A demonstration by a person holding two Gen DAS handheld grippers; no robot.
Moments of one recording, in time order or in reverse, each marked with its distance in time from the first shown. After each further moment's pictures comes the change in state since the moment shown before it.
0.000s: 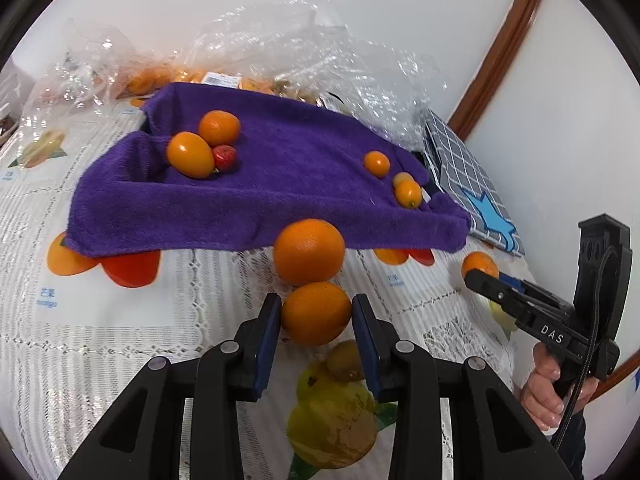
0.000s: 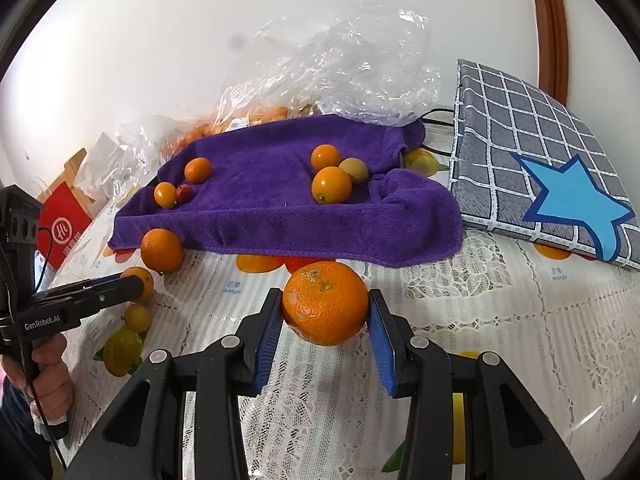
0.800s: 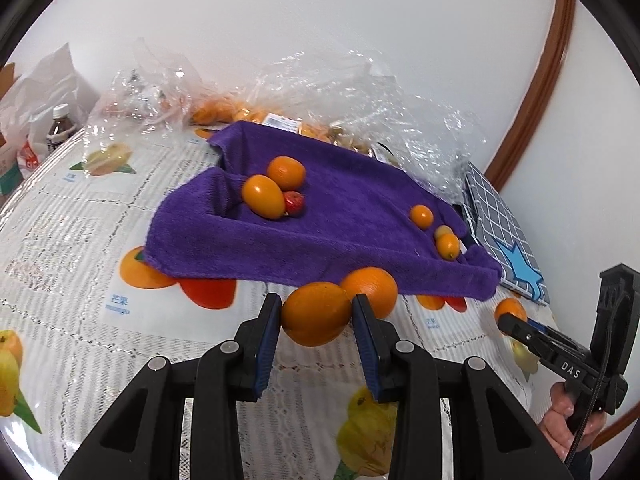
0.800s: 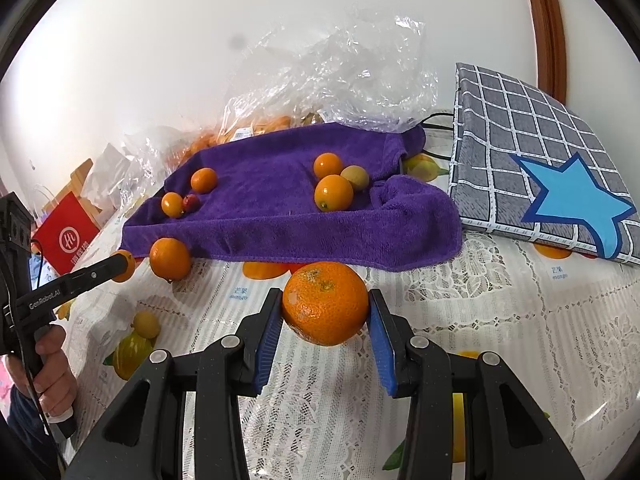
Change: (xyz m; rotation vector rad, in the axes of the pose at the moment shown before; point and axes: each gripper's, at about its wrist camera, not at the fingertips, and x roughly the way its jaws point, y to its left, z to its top) left arm -0.029 0.020 0.003 -0.093 -0.154 0.130; right arm -0.007 -0.002 -0.002 0.024 -0.028 0.025
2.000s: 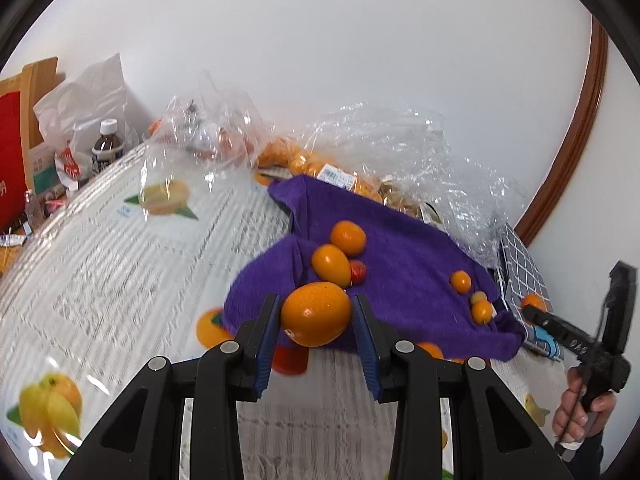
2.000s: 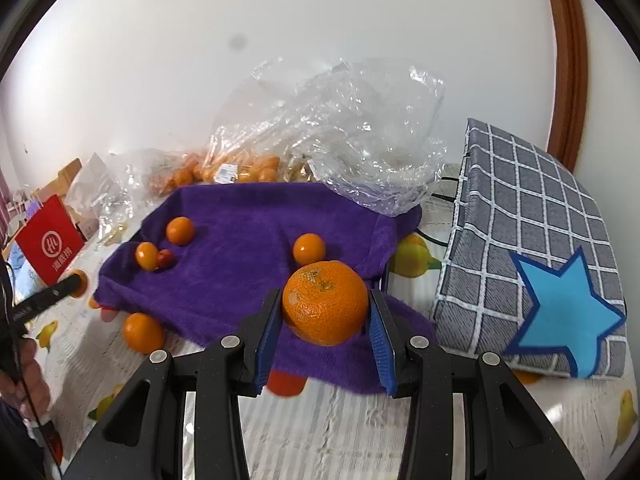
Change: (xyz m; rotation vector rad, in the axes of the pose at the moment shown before) left arm -0.020 0.037 0.037 -0.093 -0.116 0.093; right arm 0.023 -0.002 0.082 -0.101 -0.033 -0.062
